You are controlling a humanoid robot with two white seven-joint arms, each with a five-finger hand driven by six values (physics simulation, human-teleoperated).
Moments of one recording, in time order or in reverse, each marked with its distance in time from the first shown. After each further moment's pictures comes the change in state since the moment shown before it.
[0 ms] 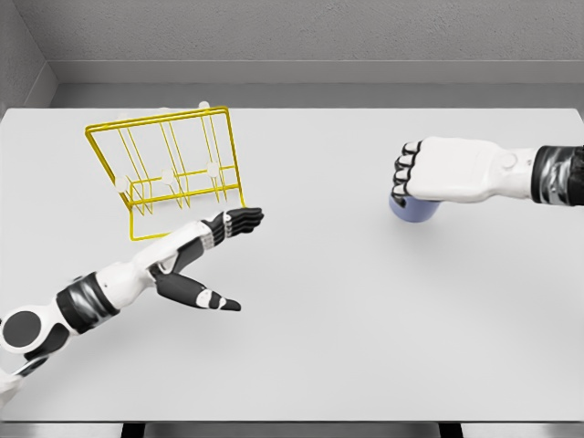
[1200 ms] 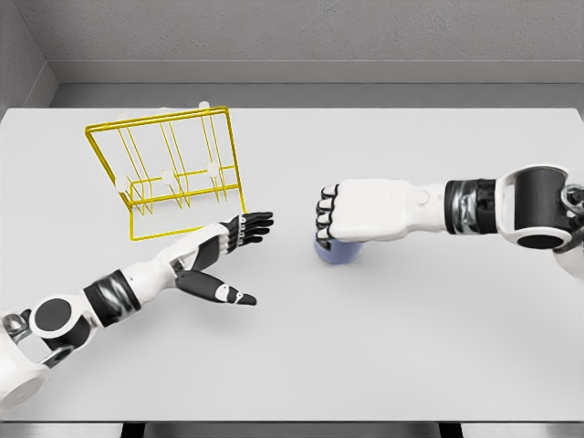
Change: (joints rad) left arm -0.040 -0.079 -0.026 0.054 0.085 0.186 0.002; right arm 0.005 0.198 0.111 -0.010 -0.008 0.000 0.000
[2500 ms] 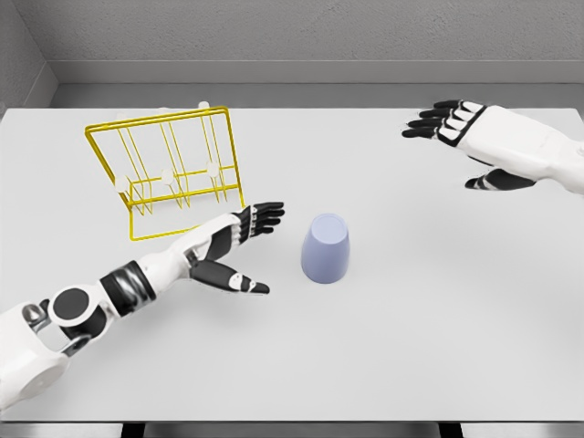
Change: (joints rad) left arm -0.035 -0.073 0.002 0.046 0.000 0.030 0.005; right arm 0.409 -0.072 -0.668 0.116 -0.291 -0.001 -0.010
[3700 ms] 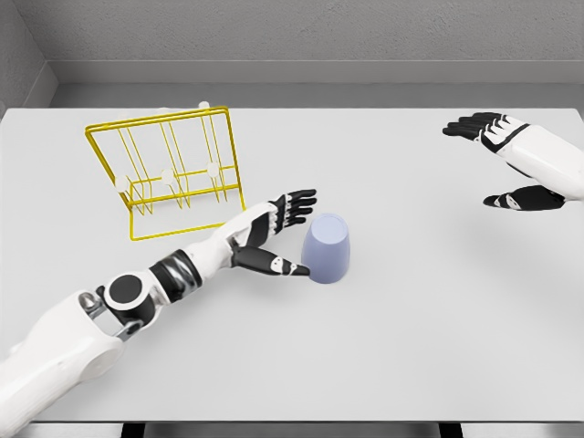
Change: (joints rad) left arm -0.046 -0.190 -0.002 0.097 -0.013 0.090 0.048; right arm 0.175 0.091 -0.211 0.022 -0.084 0.001 0.007
